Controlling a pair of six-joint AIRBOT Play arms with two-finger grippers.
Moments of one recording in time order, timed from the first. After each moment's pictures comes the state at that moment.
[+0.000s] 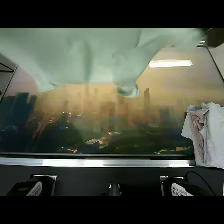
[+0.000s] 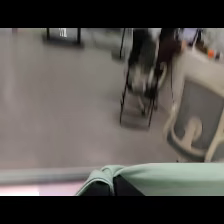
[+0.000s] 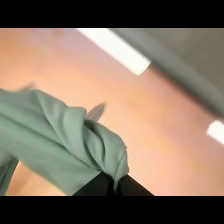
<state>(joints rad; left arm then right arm) 0.12 -0.81 1.71 1.05 -0.86 -1.39 -0.19 -1.26 2.08 -1.07 1.26 0.87</state>
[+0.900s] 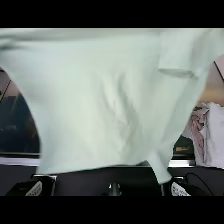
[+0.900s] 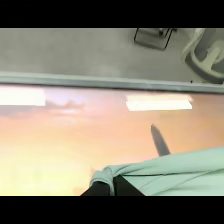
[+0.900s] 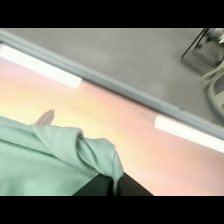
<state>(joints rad) 0.13 -0.89 1.58 1.16 -1.14 -1.50 -0.22 -1.24 2.05 -1.22 1.30 0.97</state>
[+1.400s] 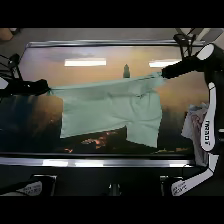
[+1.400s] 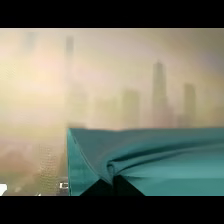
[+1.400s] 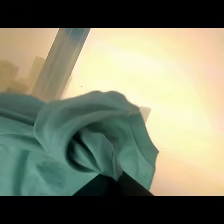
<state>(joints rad) 0.13 -1.35 1.26 1.17 -0.96 -1.50 -0.07 -1.79 1.92 -1.20 1.21 1.07</state>
